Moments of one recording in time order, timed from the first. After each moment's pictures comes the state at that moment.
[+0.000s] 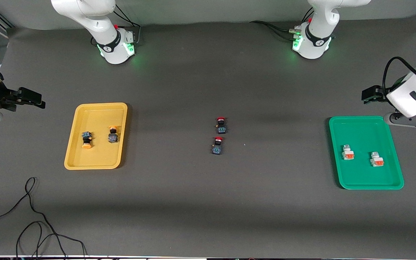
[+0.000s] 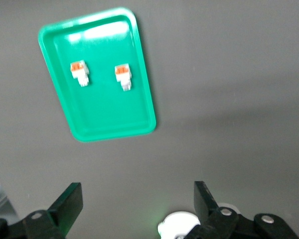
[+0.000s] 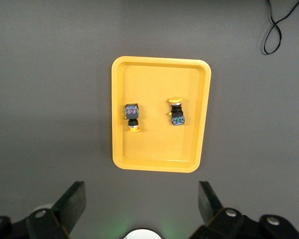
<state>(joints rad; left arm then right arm) -0.06 0.10 -0.05 -1.51 0.12 1.44 0.07 0.00 0.03 -0.04 -1.59 0.01 1.50 -0.09</state>
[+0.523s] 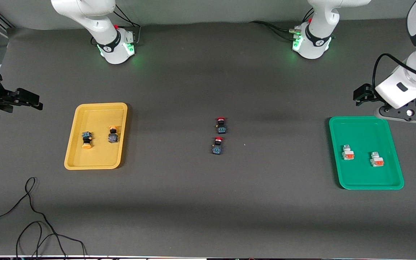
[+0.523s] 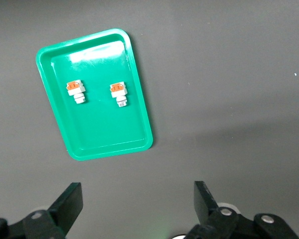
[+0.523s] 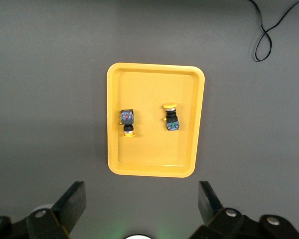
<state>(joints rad) -0.06 0.02 -0.06 -1.67 0.12 1.57 0.07 0.00 0.03 -0.04 -1.59 -0.01 1.53 -0.09</state>
